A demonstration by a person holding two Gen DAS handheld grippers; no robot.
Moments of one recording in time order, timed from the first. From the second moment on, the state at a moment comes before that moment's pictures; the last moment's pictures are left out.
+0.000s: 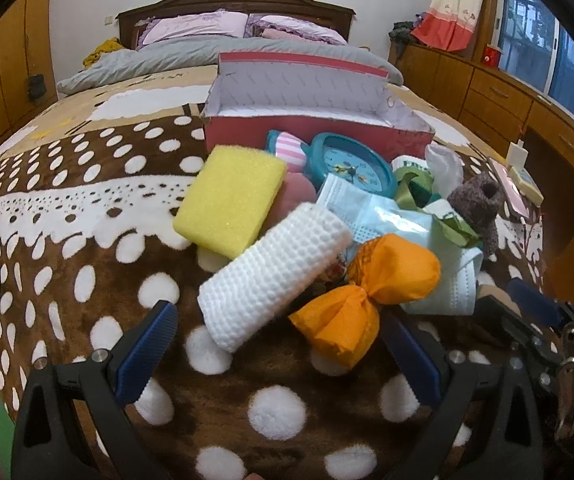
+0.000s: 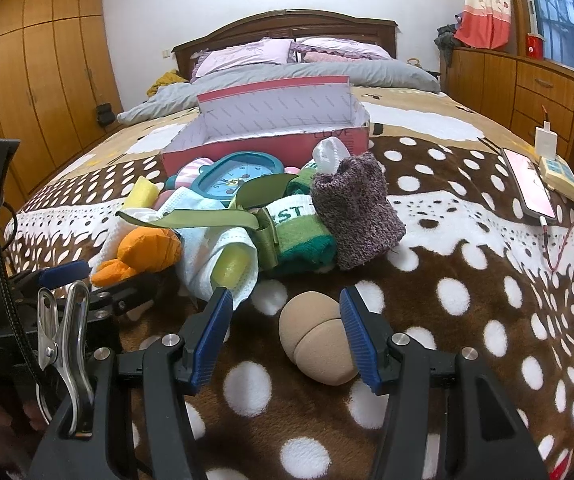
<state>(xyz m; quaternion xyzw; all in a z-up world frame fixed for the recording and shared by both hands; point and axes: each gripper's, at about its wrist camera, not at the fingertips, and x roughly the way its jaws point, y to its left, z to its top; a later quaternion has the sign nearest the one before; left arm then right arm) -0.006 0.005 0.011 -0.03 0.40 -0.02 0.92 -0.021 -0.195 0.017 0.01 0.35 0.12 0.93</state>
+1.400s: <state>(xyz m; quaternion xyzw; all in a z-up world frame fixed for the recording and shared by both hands) -0.015 -0.024 0.016 0.02 0.41 -0.12 0.90 -0.021 -0.207 0.018 -0.03 0.39 0.17 0.91</state>
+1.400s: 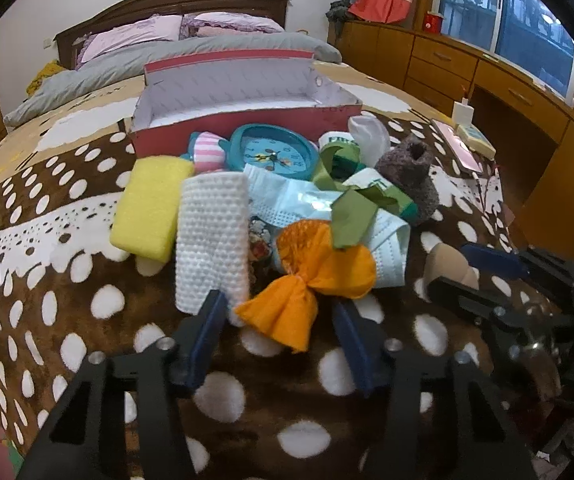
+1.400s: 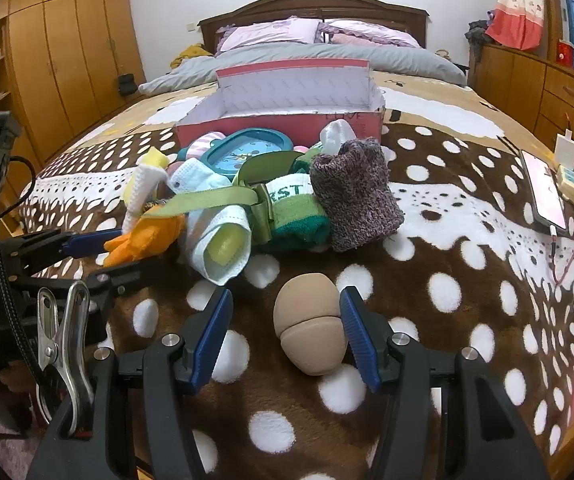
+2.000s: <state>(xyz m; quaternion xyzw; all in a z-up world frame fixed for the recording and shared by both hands) -0.013 -0.030 0.031 0.04 0.39 -0.11 0.91 -0.019 -0.225 0.002 -0.01 0.39 0.17 0.90</state>
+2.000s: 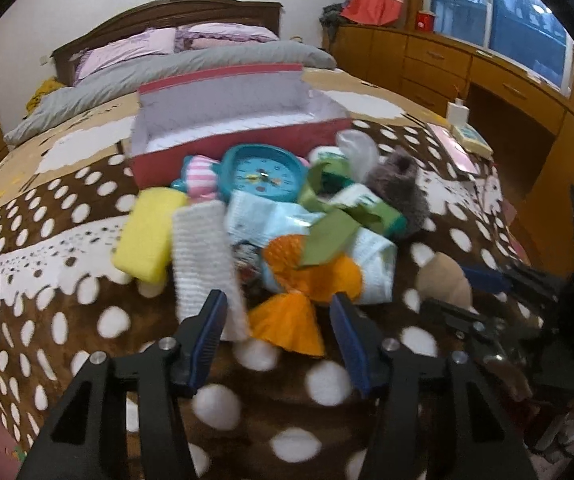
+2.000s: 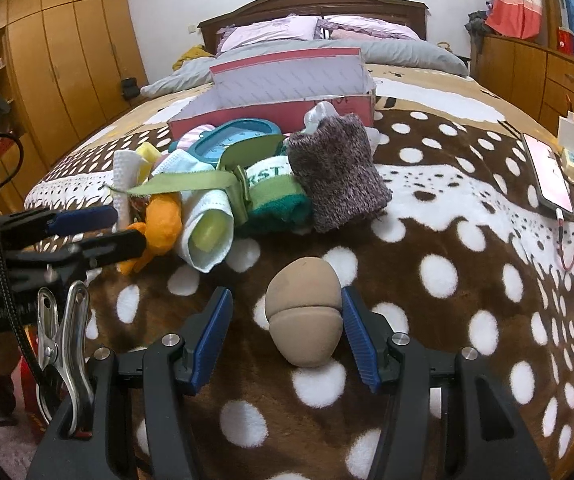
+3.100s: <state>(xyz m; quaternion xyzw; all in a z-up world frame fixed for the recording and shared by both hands) -0.001 0.000 0.027 -0.03 0.38 -0.13 0.91 -0.019 -0.230 -0.004 0.02 0.41 0.15 0.90</state>
